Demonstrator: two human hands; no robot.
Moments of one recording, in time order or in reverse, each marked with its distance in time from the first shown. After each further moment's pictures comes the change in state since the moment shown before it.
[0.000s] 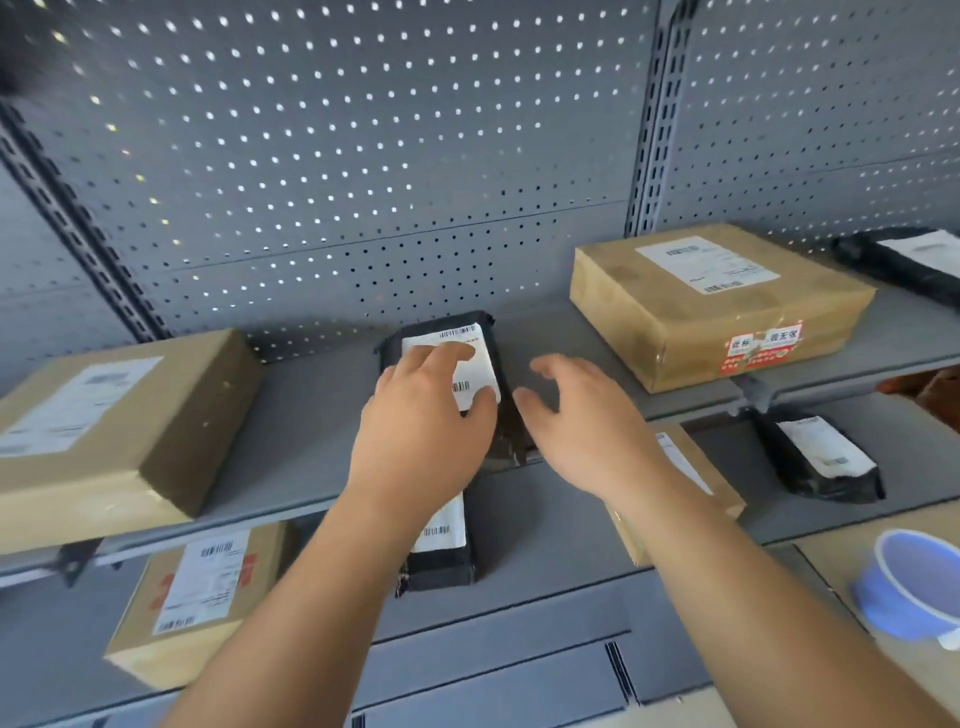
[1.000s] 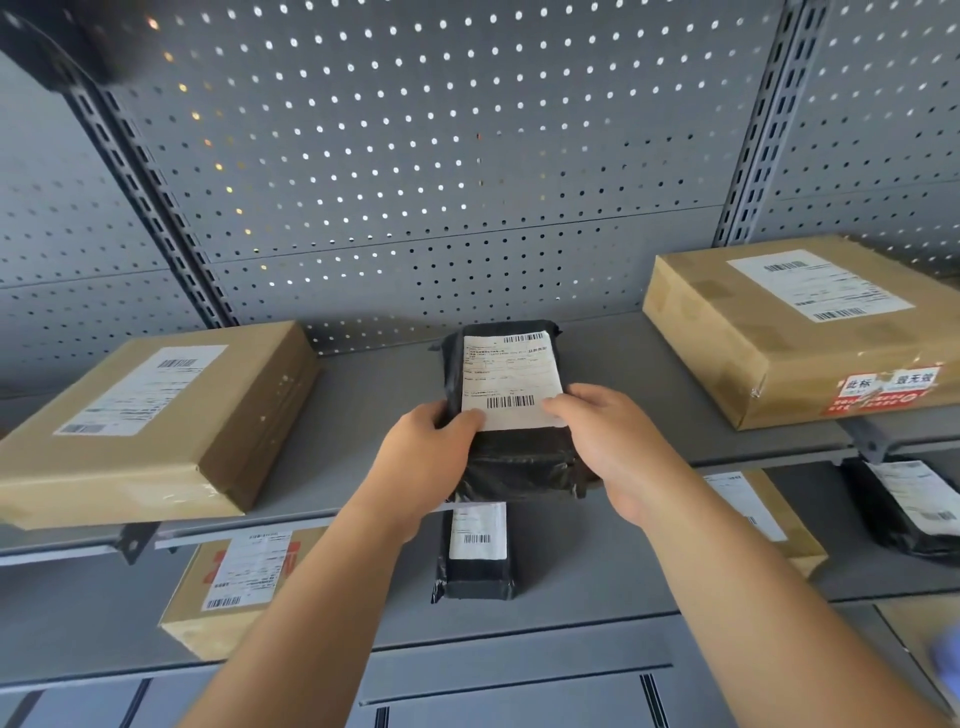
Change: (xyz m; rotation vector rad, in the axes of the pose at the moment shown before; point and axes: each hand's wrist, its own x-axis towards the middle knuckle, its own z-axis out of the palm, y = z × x) left_hand 0.022 -0.060 0.001 -0.529 -0.183 -0.540; right_hand 0.043 -0.014 0.039 0.628 -0.260 0.344
